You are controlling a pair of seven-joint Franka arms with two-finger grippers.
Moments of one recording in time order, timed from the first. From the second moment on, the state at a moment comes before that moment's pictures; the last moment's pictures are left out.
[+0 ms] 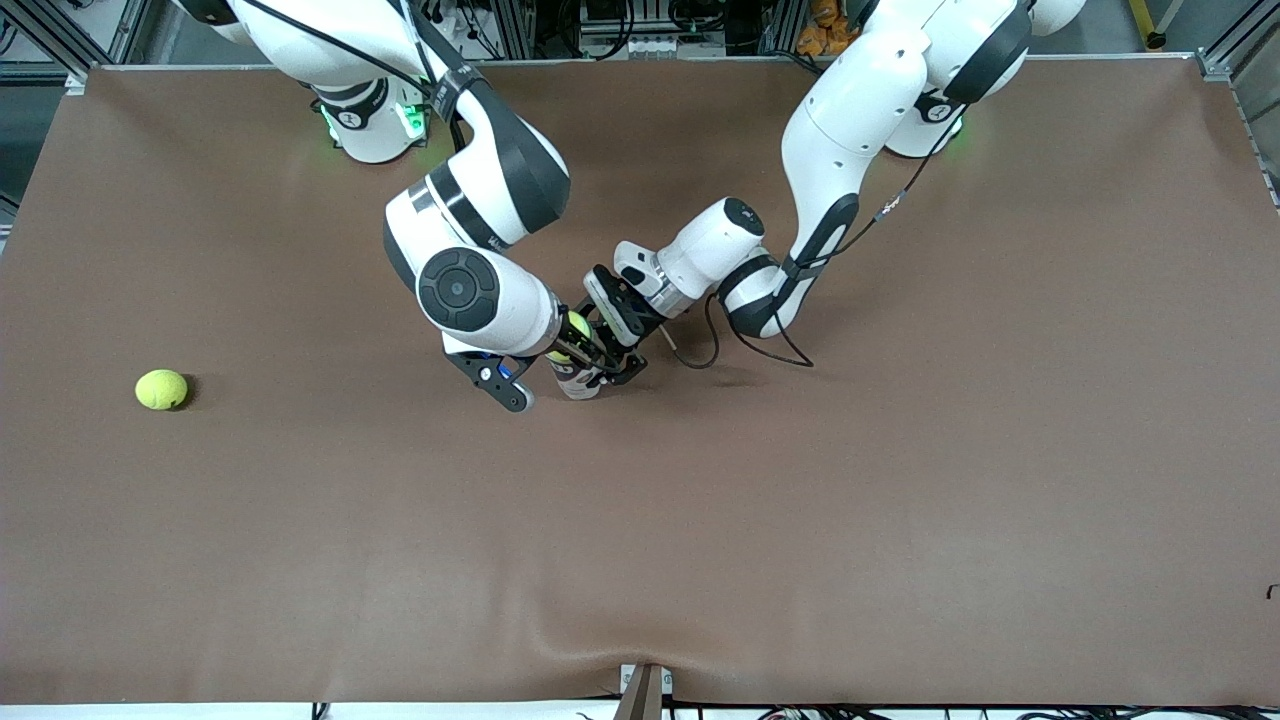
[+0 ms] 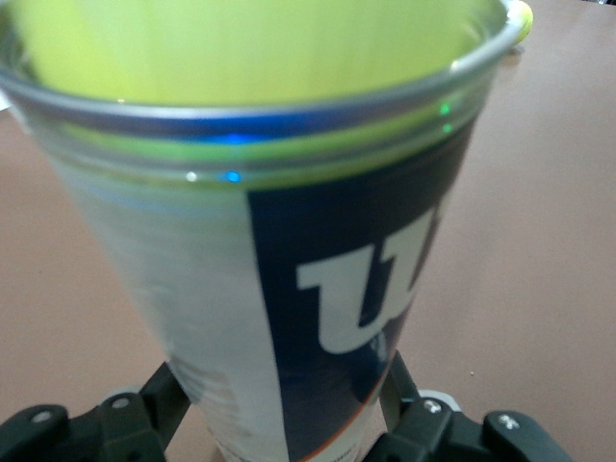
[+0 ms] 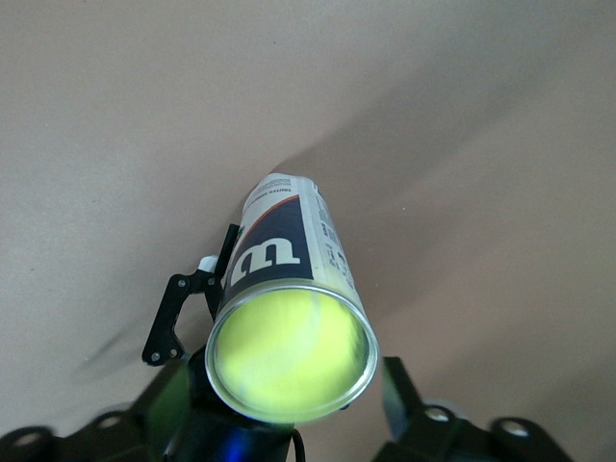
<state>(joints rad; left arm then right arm) -0.60 0.89 -0.23 -1.78 0.39 3.55 -0.07 0.53 0.57 0.06 -1.33 0.22 1.73 1.22</state>
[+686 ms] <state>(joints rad) -0.60 0.89 -0.23 -1.78 0.39 3.55 -0.07 0.29 0.52 0.05 -1.22 0.21 1.59 0.94</state>
